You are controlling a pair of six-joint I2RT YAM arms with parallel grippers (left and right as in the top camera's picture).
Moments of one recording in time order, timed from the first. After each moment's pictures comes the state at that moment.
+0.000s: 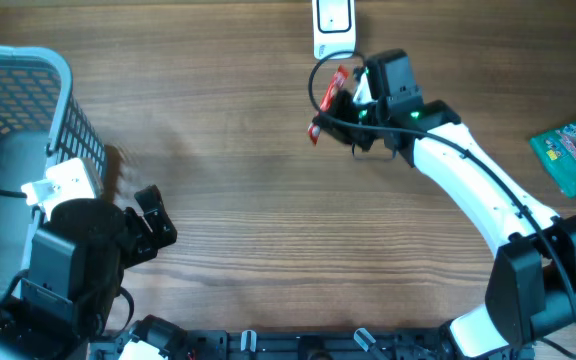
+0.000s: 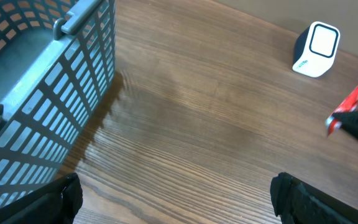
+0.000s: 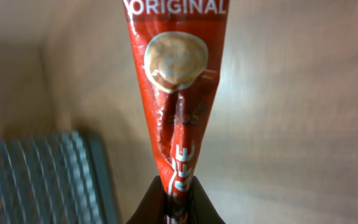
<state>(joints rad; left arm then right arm) -0.43 0.84 1.44 -1.42 -0.42 -0.65 0.37 1.71 1.27 -0.45 -0.42 0.87</state>
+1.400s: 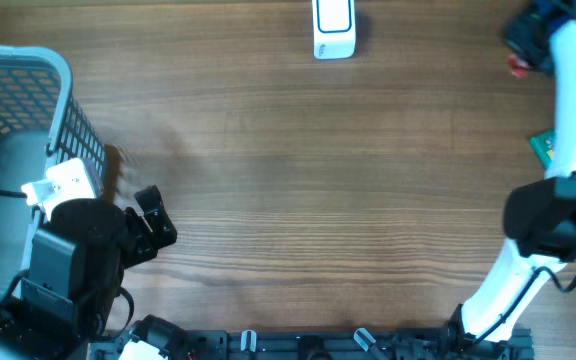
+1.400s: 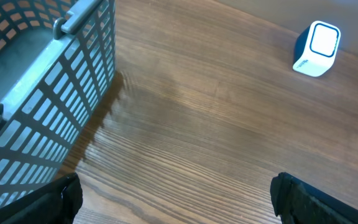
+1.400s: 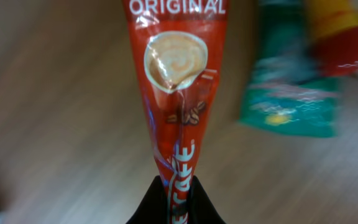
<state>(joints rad) -0.43 0.84 1.44 -1.43 -0.42 -0.65 -0.21 2.10 2.25 -1.34 0.29 0.66</state>
